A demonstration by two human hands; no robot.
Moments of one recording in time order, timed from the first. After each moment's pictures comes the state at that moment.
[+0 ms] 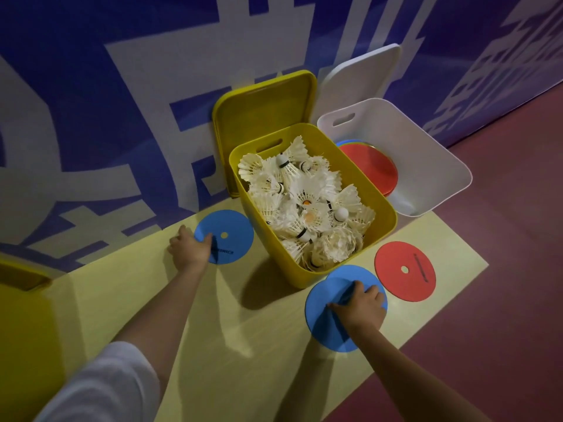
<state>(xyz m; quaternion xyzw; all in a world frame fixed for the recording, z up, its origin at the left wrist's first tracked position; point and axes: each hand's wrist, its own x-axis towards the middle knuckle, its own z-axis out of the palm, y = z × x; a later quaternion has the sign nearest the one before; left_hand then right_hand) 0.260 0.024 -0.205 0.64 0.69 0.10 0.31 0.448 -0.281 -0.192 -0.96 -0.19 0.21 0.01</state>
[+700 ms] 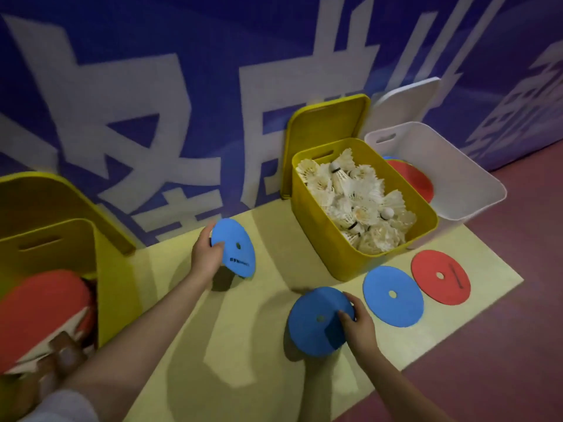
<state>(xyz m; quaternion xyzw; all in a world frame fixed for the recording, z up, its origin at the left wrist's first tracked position) 0.137 -0.009 -0.128 0.57 0.58 0.28 0.51 0.322 -0.283 -0.163 -0.82 -0.17 0.33 0.44</state>
